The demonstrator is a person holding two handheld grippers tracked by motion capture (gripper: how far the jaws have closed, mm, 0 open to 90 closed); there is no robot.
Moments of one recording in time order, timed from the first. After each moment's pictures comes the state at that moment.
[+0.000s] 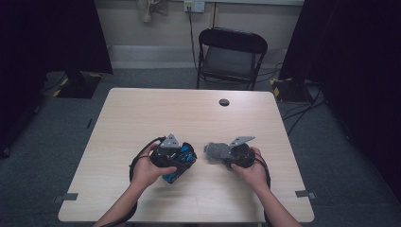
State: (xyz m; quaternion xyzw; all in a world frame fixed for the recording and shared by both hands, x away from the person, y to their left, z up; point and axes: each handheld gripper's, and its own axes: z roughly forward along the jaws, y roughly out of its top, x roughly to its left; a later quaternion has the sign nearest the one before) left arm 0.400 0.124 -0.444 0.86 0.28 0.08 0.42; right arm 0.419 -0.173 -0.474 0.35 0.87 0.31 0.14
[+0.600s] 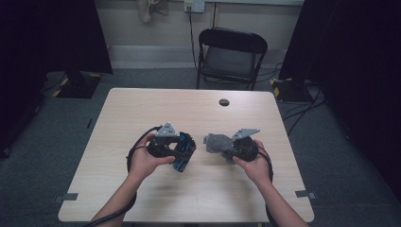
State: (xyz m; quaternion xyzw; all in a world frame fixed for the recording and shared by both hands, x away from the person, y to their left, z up) left arm 0.415 0.126 -0.415 0.84 0.27 0.09 0.45; right arm 0.421 -0.172 -0.432 0.34 0.86 0.35 0.16
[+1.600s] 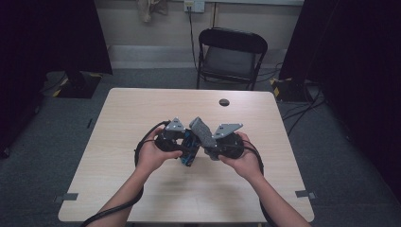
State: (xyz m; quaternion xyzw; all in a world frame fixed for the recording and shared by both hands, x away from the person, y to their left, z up) left arm 0.430 0.107 -0.408 0.86 0.27 0.10 0.43; right arm 0.406 -0.120 -0.389 0.22 0.89 0.37 0.16
